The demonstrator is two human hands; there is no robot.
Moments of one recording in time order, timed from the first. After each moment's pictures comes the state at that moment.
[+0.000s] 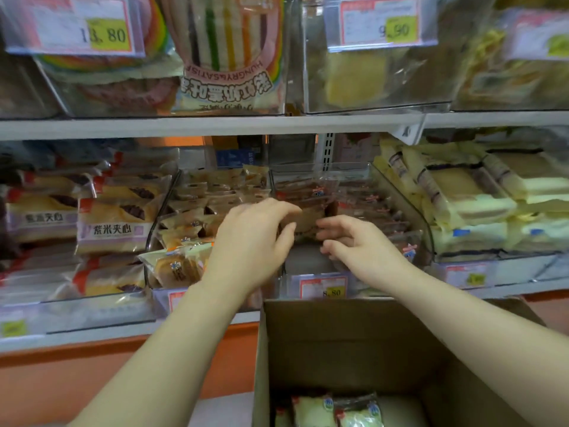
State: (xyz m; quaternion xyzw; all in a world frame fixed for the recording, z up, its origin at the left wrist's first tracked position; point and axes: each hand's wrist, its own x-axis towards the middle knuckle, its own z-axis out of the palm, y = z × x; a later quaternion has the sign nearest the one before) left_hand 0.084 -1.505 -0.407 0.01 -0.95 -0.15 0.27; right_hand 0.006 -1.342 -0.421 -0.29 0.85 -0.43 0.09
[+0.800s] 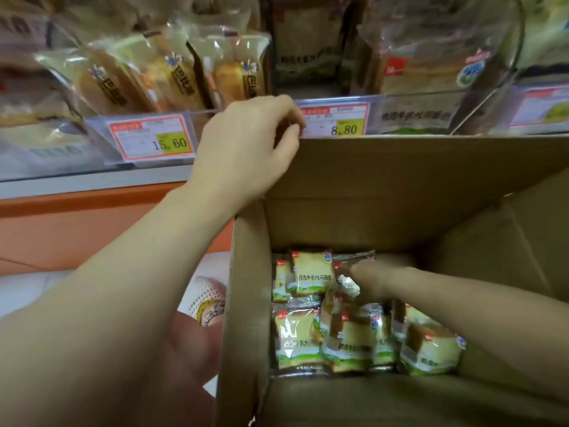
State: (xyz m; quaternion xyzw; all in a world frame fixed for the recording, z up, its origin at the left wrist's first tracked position) left_hand 0.099 -1.486 -0.505 0.01 -0.96 -0.19 0.21; right_hand 0.048 -1.266 -0.693 -0.37 0.82 0.11 0.43
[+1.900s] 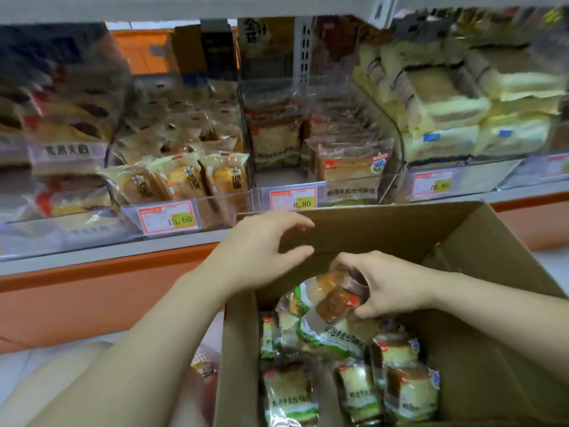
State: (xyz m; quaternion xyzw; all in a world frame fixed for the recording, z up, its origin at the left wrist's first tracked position) left_hand 0.135 -1.453 -0.480 -0.08 -0.97 -0.24 0.03; right_hand 0.060 -1.234 -0.512 -0.41 0.85 -0.14 0.28
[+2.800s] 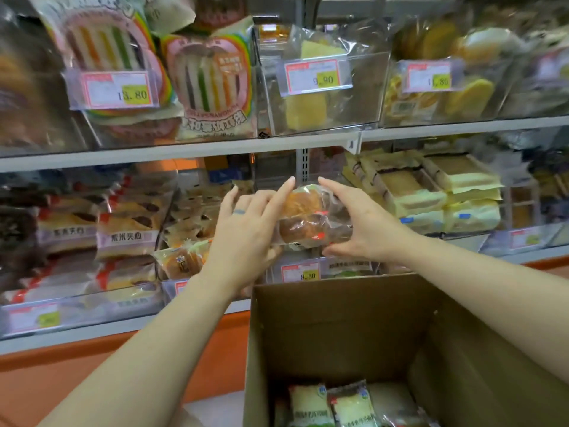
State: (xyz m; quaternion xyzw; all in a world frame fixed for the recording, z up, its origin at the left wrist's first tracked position) left_hand 0.120 -1.480 -0.401 -0.07 -0.92 0.06 0.38; right_hand 0.033 -1.277 -0.381 -0.41 0.87 -0.24 -0.09
